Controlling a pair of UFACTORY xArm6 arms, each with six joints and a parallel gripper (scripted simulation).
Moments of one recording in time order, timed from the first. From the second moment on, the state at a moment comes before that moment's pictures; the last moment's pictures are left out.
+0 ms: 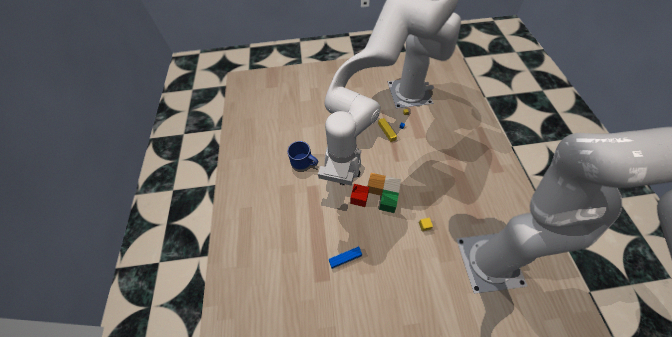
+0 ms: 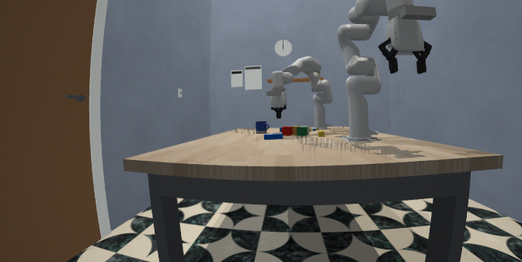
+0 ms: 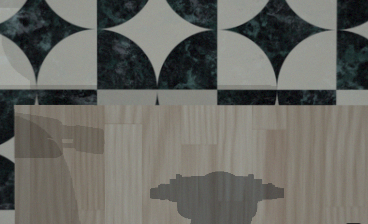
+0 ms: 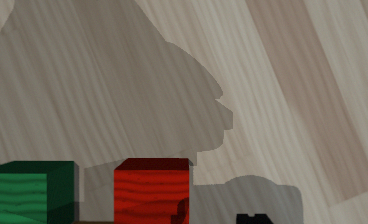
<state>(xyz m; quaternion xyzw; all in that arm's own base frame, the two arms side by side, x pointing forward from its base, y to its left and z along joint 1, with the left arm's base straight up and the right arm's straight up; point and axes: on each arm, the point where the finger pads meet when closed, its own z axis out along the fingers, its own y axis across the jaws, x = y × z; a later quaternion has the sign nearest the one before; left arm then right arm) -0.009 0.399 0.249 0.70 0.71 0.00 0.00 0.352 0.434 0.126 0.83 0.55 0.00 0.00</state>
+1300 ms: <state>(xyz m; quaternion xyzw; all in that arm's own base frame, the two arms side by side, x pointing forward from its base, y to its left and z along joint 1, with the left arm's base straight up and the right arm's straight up) -0.009 0.399 0.249 0.70 0.71 0.00 0.00 0.352 0.434 0.040 0.83 0.55 0.00 0.00</state>
